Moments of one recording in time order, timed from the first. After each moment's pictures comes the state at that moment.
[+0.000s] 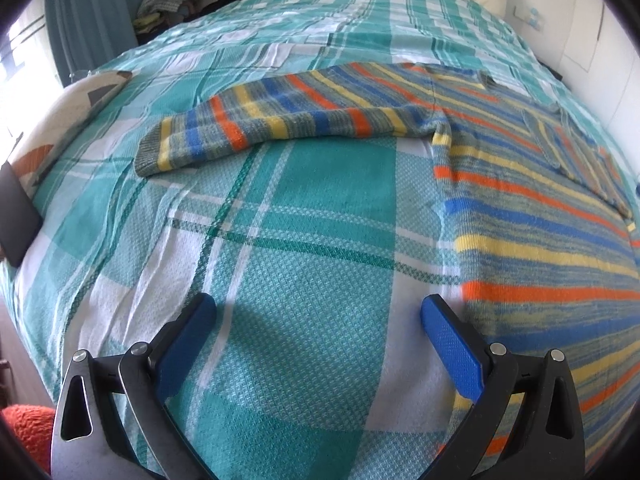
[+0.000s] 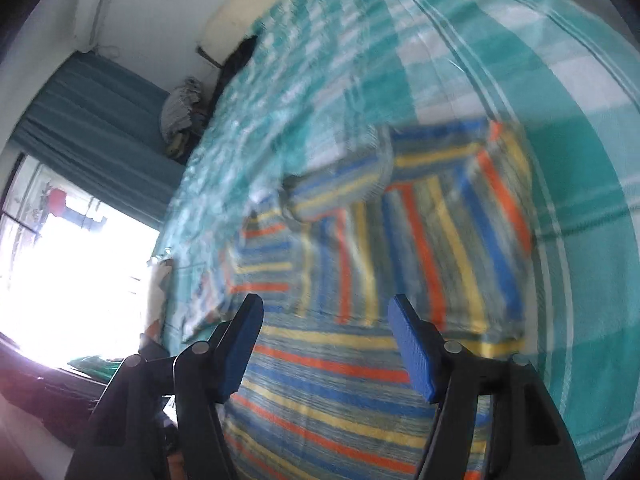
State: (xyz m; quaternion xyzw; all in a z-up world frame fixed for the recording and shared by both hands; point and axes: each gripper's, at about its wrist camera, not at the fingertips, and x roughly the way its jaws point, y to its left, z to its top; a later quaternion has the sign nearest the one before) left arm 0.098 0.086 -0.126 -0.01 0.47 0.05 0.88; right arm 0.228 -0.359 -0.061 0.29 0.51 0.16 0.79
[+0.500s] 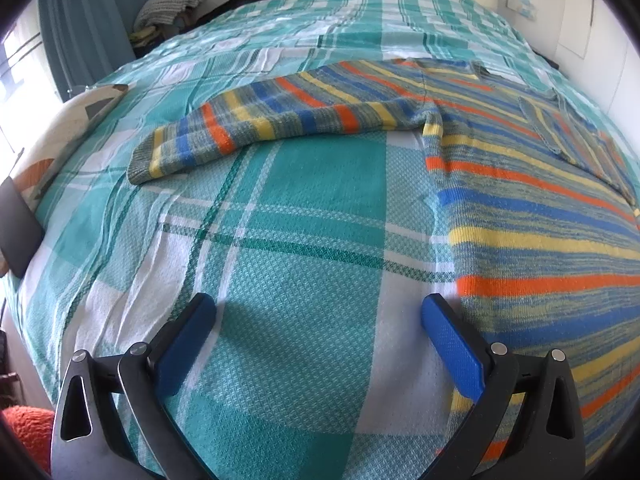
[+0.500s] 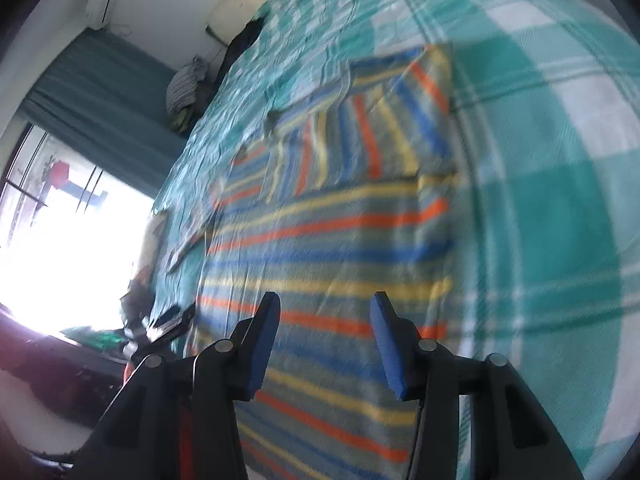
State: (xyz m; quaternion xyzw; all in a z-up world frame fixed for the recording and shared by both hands) left arm 0.097 0.079 -0.130 0.01 0.46 0.05 0.89; right arm 0.101 -0.372 -0.087 0.27 0.52 0.20 0.79
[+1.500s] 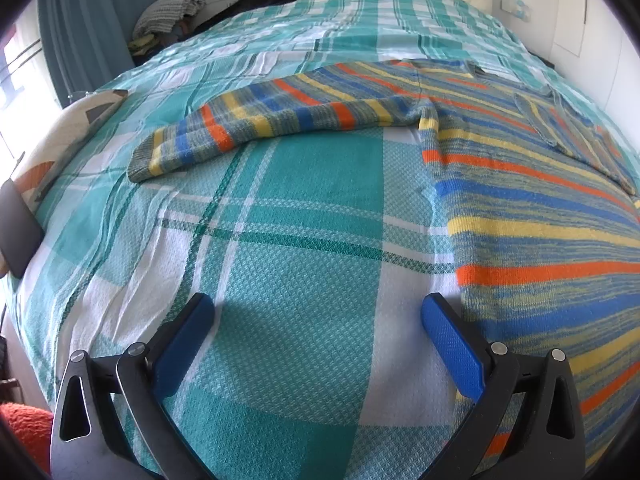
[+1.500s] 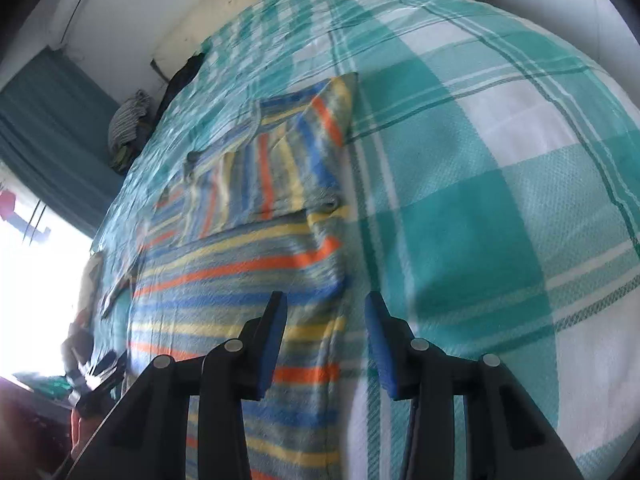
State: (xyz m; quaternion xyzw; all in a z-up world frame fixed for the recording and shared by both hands) left arm 0.090 0.080 -0.135 0.02 0.45 0.05 0.89; right arm 0.098 -0.405 -0.094 0.24 0.49 0.07 0.84
